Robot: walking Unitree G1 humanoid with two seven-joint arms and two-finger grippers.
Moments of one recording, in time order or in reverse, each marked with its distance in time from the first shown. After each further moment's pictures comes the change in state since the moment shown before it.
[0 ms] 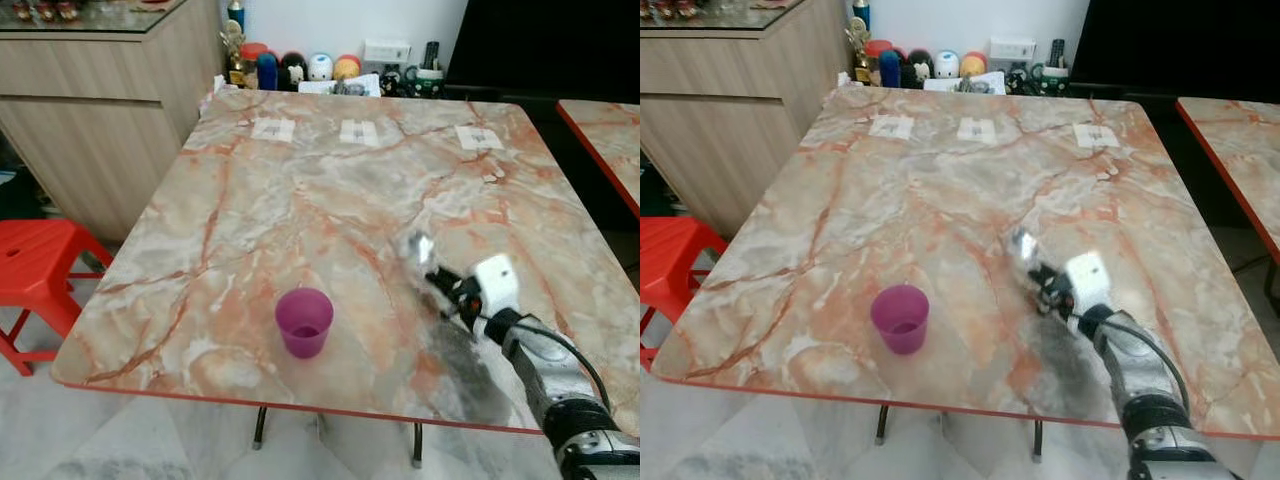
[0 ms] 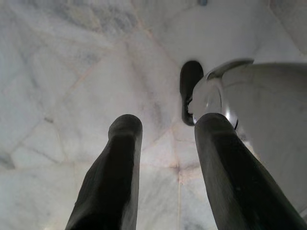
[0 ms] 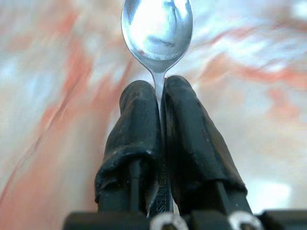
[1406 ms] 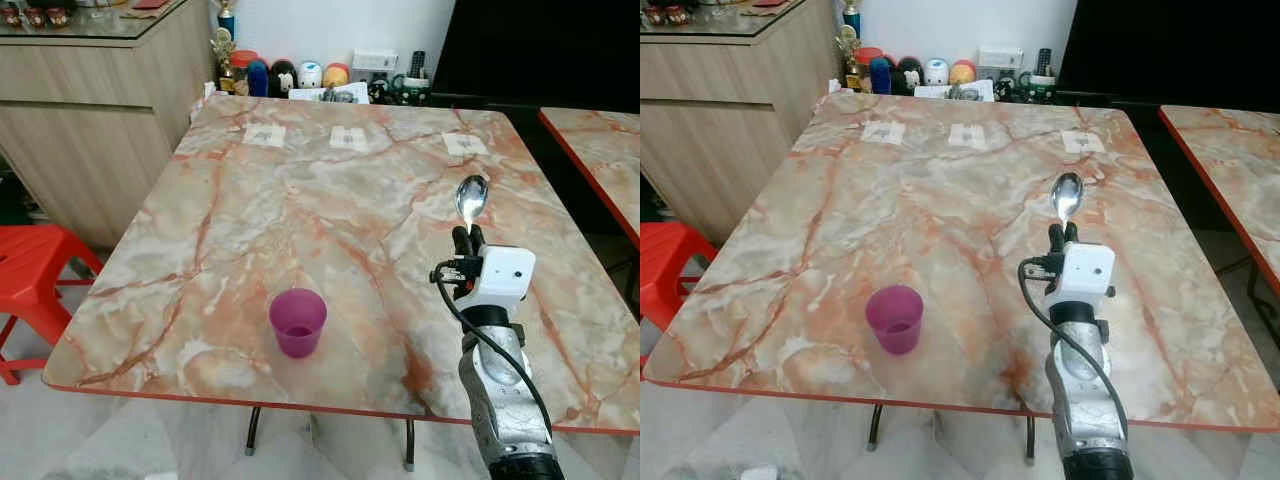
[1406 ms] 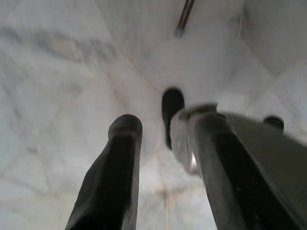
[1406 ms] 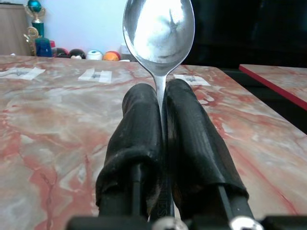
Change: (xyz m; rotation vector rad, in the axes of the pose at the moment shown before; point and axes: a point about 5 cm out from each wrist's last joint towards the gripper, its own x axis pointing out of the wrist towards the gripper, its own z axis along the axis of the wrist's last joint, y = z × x) left arm 0.013 -0.023 0.035 0.002 -0.049 -0.027; right arm -0.015 0.054 0.030 0.012 -0.230 -0.407
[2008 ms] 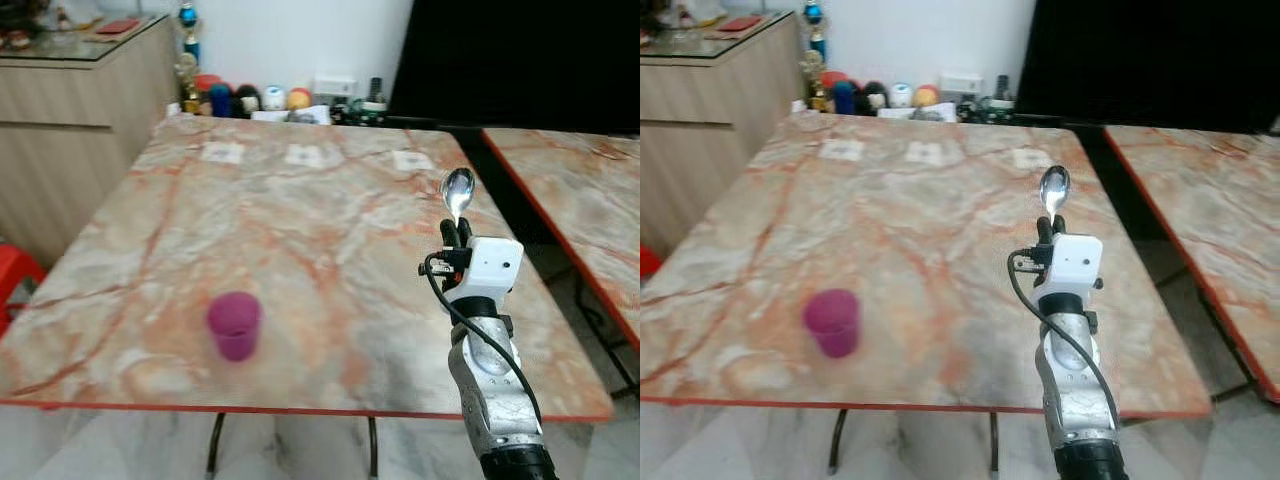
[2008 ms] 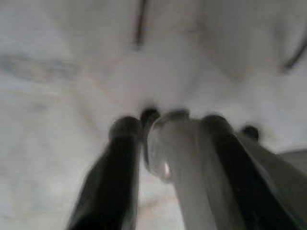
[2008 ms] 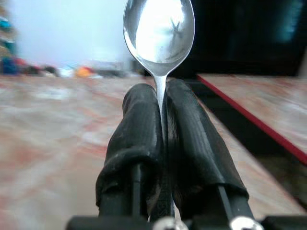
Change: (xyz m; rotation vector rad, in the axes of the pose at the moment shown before) left arm 0.001 -0.009 0.000 0.016 0.014 -0.018; right arm 0.000 -0.007 -0.002 0.004 0.024 -0.030
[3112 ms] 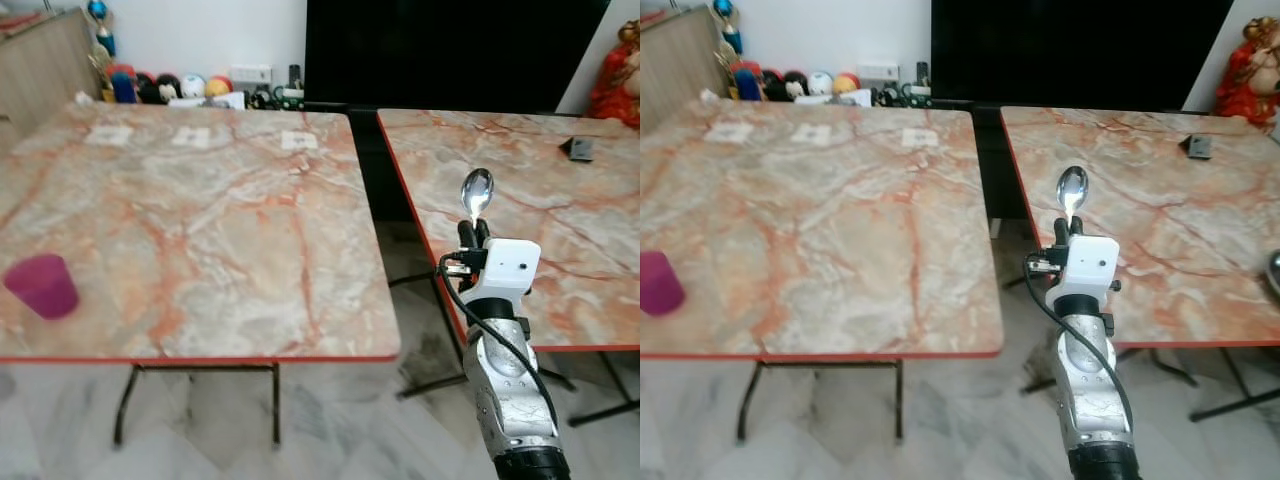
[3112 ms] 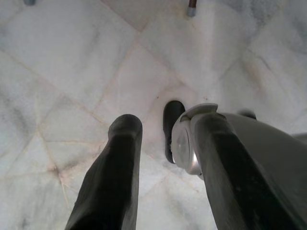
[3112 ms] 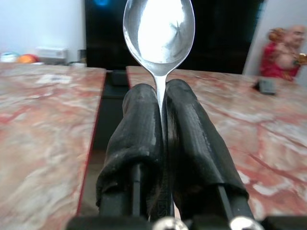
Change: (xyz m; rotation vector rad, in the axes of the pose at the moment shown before) left arm -0.001 0.004 -0.002 0.038 0.009 -0.002; right arm 0.004 0.014 0.007 -0.001 -0.022 0.043
